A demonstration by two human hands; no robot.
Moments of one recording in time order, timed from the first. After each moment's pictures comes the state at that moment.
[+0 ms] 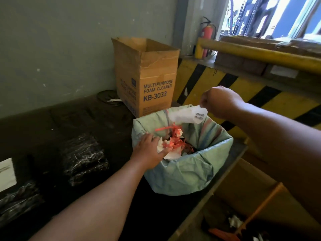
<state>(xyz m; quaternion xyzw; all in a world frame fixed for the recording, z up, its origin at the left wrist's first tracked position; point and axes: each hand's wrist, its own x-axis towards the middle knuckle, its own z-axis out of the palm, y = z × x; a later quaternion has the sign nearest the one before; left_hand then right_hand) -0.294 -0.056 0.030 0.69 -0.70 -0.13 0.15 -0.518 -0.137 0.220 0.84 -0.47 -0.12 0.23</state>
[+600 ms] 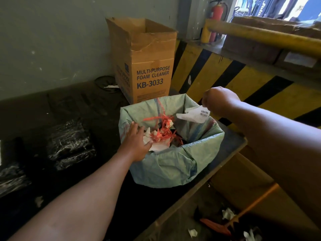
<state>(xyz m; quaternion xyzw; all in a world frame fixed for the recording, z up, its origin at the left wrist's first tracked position) -0.335 -0.085 -0.003 0.76 -0.62 -0.14 0.14 -0.599 -0.206 0.165 0.85 -0.52 -0.02 0.10</state>
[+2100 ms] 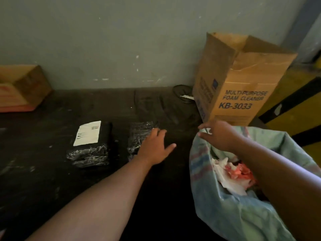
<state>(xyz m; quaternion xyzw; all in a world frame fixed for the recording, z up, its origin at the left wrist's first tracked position) -0.166 -0.024 0.017 0.85 -0.46 -0.11 0.22 -0.347 -0.177 0.117 0.93 -0.33 0.02 -0.13</state>
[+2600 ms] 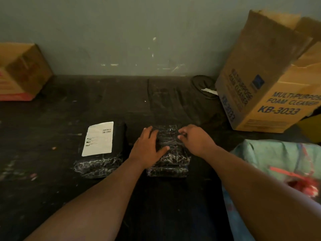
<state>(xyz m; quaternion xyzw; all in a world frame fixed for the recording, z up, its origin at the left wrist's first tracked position) -0.013 -0.004 -0.044 0.86 -0.44 -0.14 0.23 -0.138 -0.162 0.019 0.94 -0.29 0.00 -0.18</state>
